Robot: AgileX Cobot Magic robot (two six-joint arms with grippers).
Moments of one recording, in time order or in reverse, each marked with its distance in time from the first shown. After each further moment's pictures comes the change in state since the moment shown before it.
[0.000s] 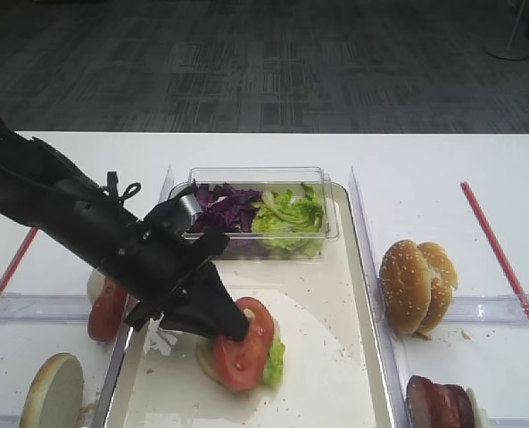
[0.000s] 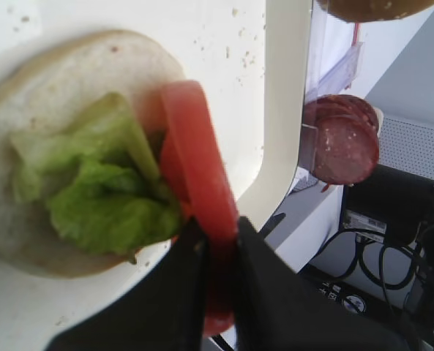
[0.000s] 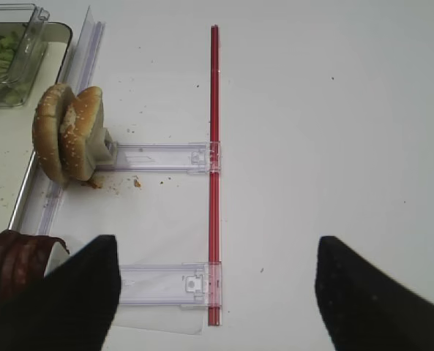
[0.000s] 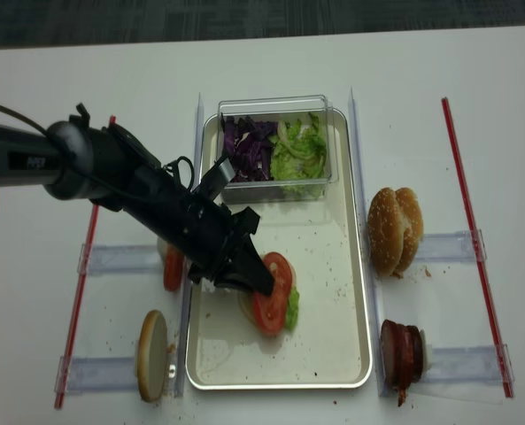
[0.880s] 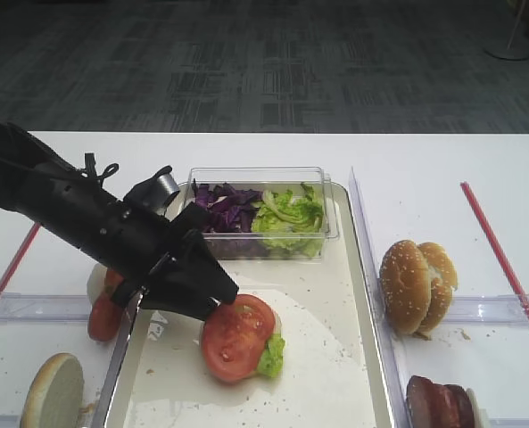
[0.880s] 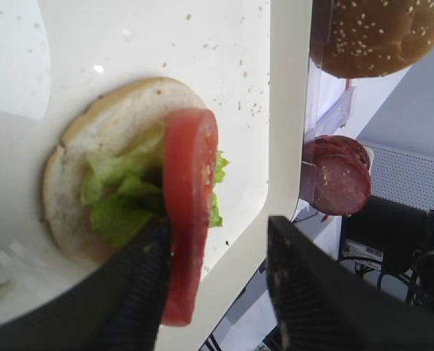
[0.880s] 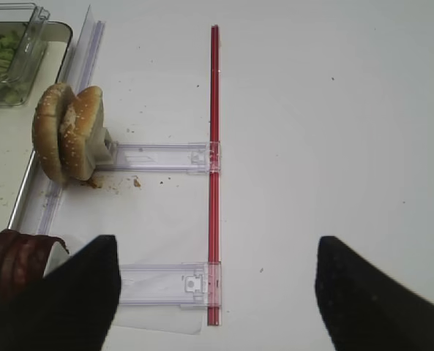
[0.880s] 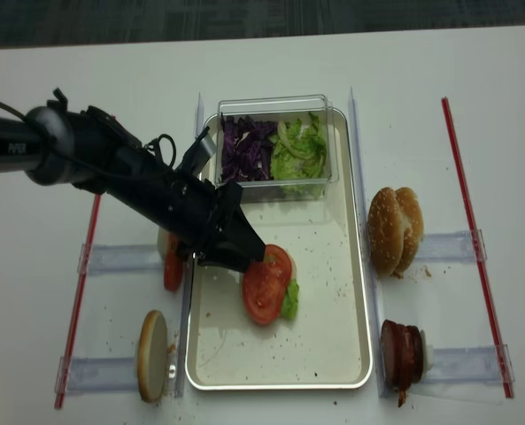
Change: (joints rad) left arm 0.080 0.000 -0.036 0.010 0.000 0.006; right arm 0.000 0.000 0.000 0.000 0.000 0.000
